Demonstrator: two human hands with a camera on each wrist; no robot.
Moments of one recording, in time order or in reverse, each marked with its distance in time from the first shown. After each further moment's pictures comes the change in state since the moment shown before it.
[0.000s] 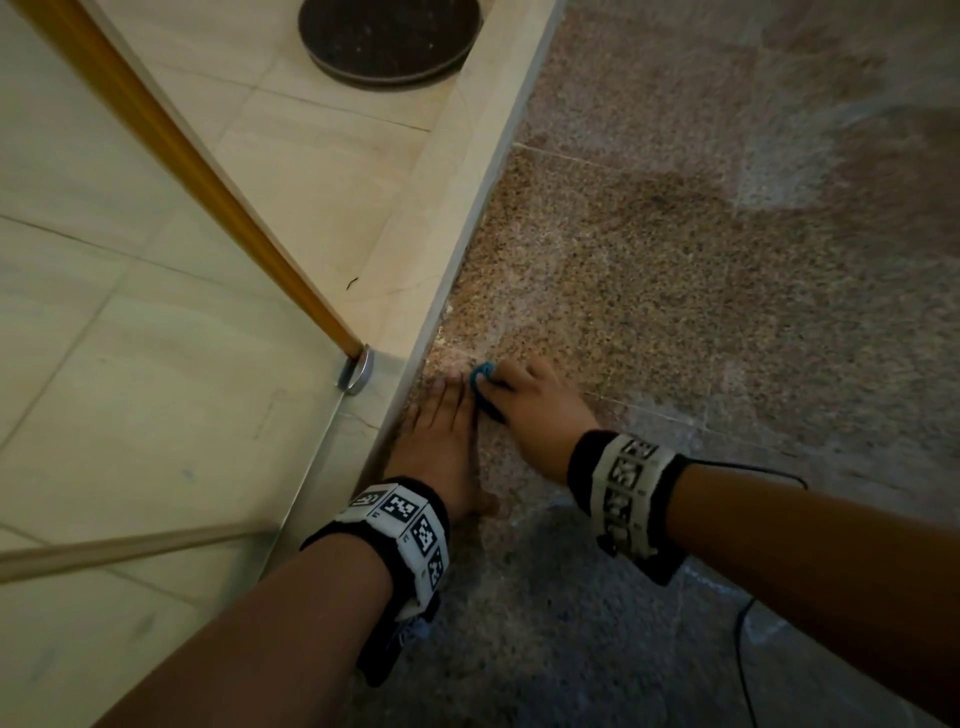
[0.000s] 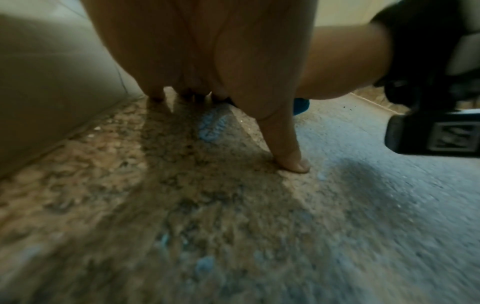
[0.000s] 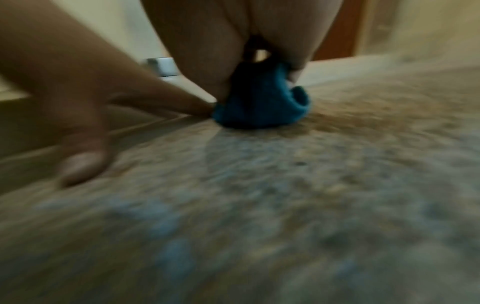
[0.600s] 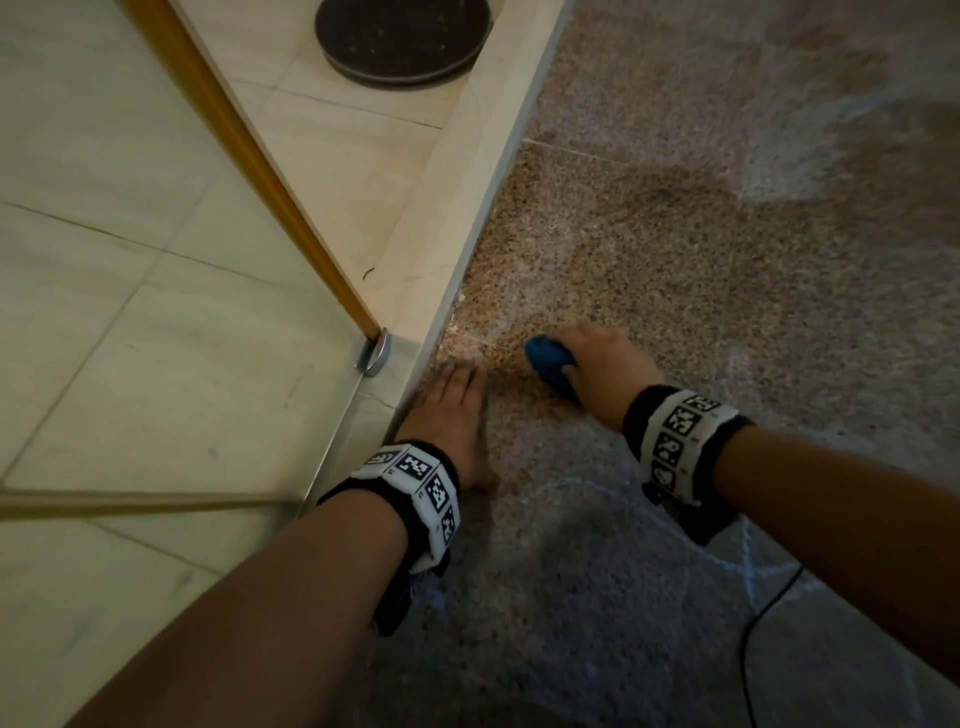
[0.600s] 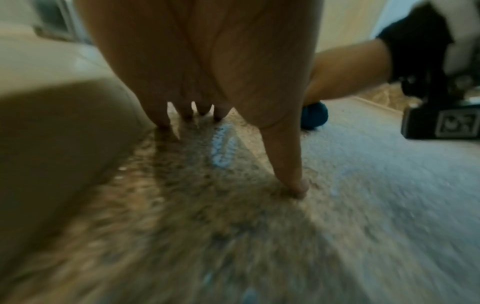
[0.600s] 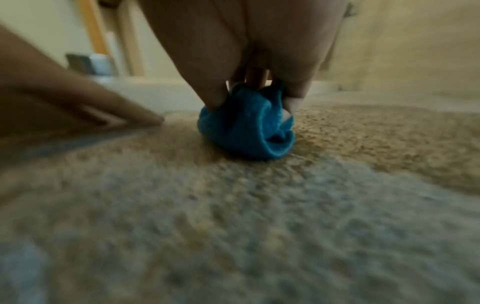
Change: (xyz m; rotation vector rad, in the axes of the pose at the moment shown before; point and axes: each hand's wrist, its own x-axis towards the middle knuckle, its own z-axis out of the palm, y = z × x) left_hand -0.006 -0.005 -0.013 0.012 -0.016 0.038; right_hand -0.010 0.045 -0.012 0.077 -0.026 0.272
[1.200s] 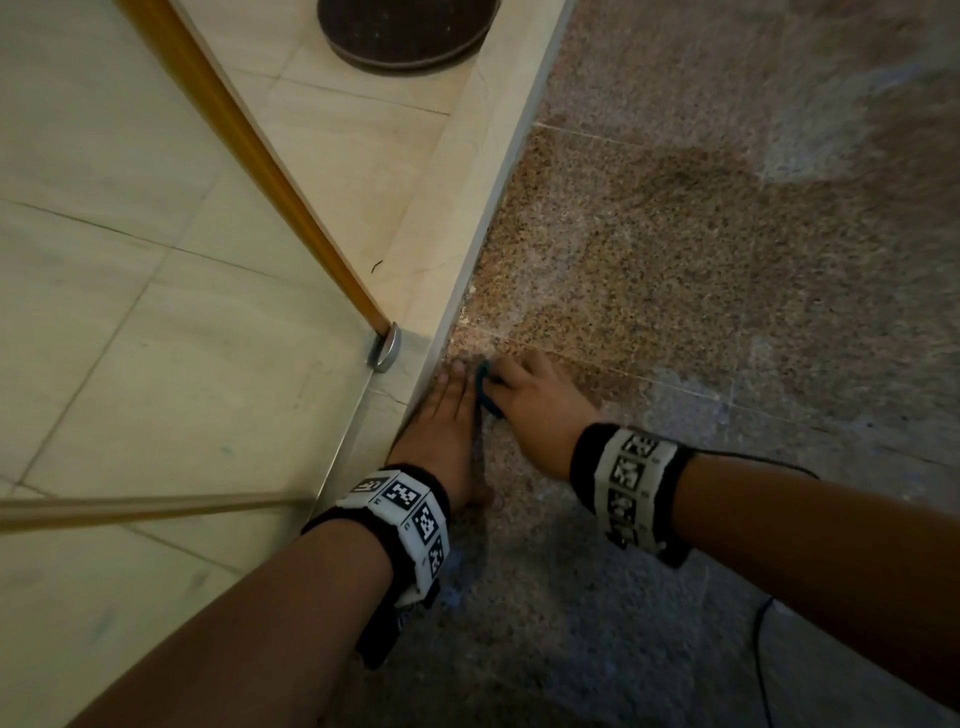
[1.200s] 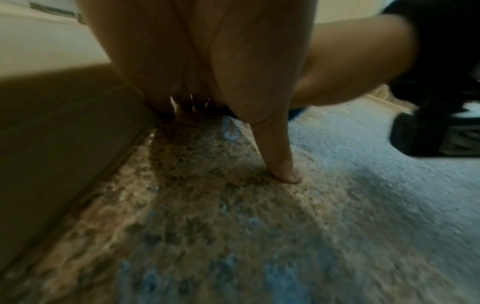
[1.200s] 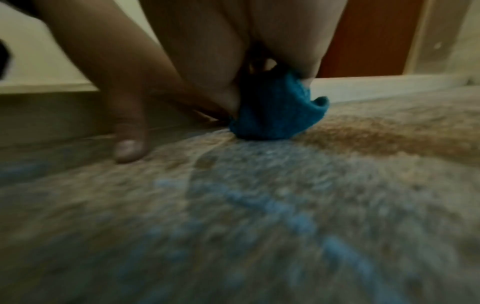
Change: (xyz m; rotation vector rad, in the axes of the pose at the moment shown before) left_hand -0.018 -0.009 0.008 -0.035 -0.041 -0.037; right_hand -0.016 -0.073 0.023 -0.119 0.049 -0.294
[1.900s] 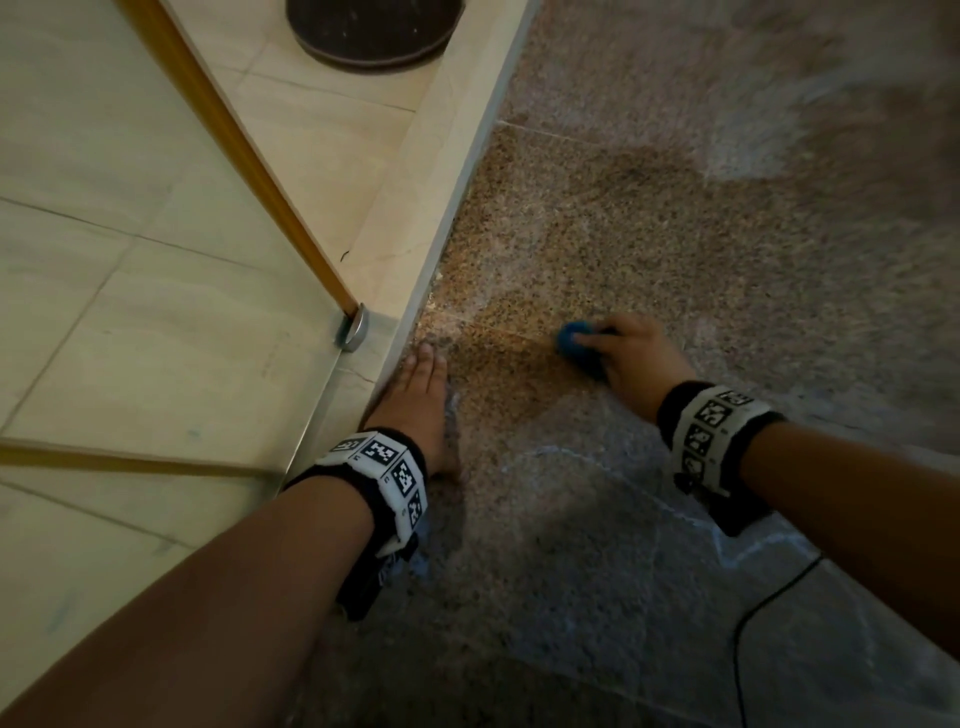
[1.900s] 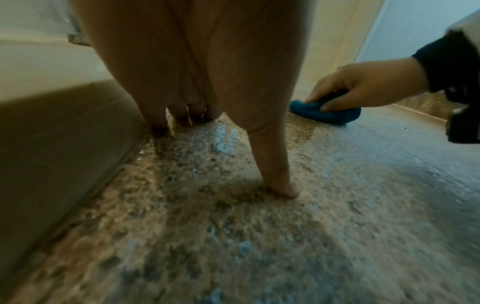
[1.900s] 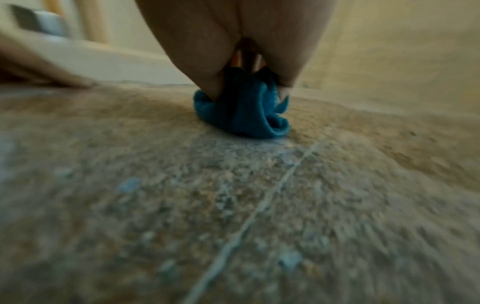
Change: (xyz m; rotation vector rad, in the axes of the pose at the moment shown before) left_hand -0.005 0.011 -0.011 0.043 -0.099 -0.057; right_hand -0.055 0.119 0.012 0.166 0.140 0.288
